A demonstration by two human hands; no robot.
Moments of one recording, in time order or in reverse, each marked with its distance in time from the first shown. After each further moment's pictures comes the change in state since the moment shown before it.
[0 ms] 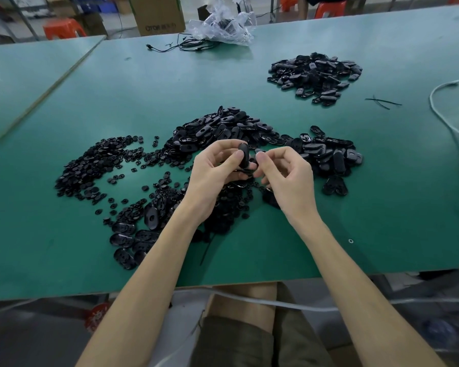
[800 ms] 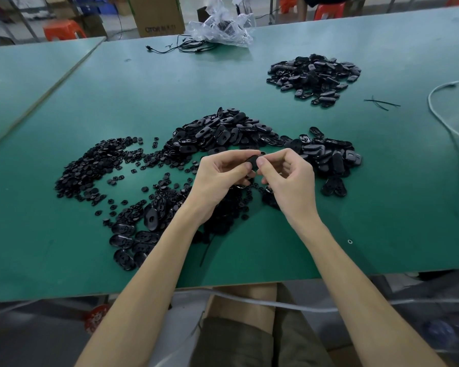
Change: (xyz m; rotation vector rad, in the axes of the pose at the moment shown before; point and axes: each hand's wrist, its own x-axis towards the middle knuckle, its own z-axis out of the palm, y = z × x) left_hand 0.000 -0.002 0.002 0.120 -0.109 0.026; right_hand 0.003 0.004 -0.002 -0.054 0.050 -0.013
